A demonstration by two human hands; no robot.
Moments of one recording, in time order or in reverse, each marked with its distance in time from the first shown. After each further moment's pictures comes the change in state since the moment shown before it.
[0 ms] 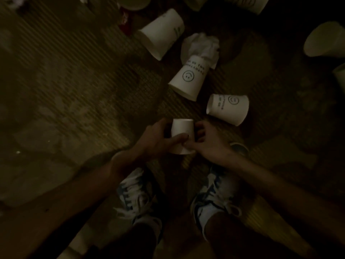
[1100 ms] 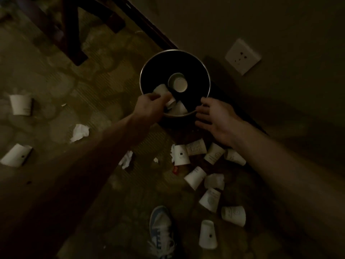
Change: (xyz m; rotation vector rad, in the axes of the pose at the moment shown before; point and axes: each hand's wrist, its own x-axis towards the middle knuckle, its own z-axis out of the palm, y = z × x) left_hand -0.016 0.330 -0.456 -0.530 0.299 0.003; right_hand -0.039 -0.529 -0.156 0.619 0.211 -0.058
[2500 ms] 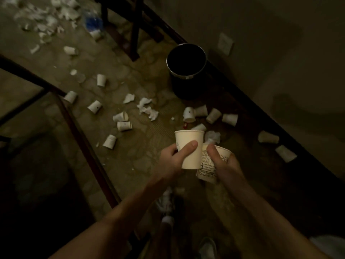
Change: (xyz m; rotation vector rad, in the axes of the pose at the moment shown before) left_hand -0.480 -0.169 0.113 -0.235 0.014 0.088; right_hand -0.384 0.259 -0.144 -0.152 -0.049 -0.119
